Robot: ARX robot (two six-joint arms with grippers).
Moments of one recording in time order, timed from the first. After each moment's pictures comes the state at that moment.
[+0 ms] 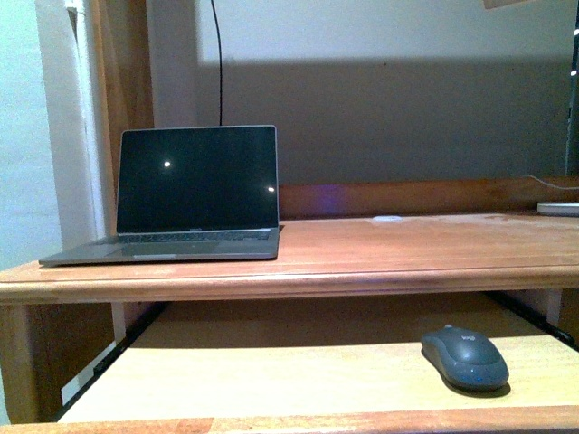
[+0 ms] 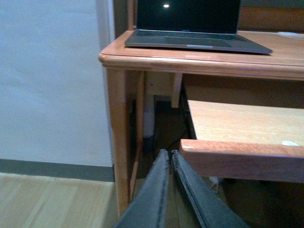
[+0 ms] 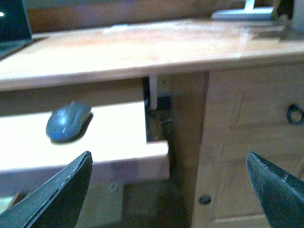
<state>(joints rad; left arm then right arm) -0.08 0.46 0.14 0.32 -0.04 -0.02 -0.13 0.54 0.24 0.27 -0.17 0.06</state>
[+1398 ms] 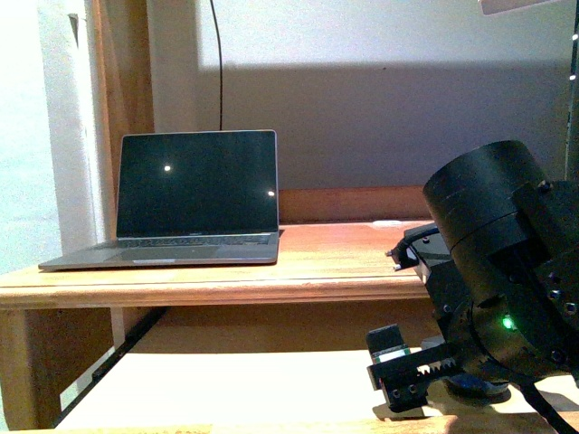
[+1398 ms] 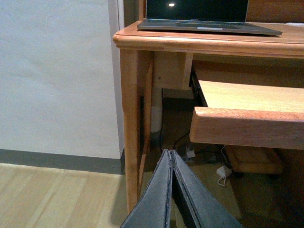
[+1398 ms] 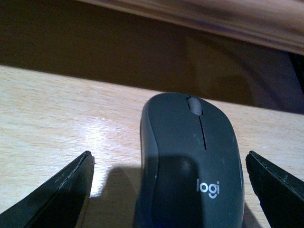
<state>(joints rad) 0.00 0.01 0.01 0.00 0.00 -0.01 0.52 1.72 1.10 0.07 0.45 -0.02</state>
